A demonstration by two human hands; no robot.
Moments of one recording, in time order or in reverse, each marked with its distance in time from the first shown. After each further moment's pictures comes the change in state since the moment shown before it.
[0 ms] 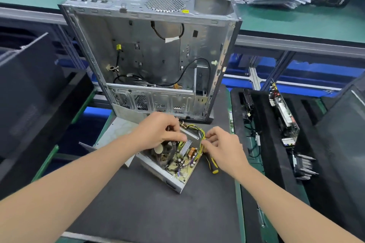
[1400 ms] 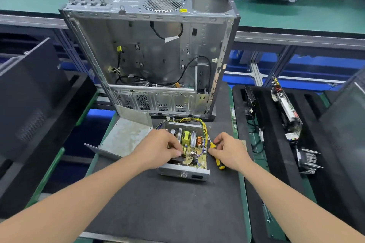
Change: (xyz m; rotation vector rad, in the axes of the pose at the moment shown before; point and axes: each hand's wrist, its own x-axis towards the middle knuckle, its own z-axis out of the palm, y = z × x) left_hand -0.038 0.013 0.024 0.025 -0.058 -0.297; right_hand 0.014 0.044 0.015 -0.110 -0.171 0.242
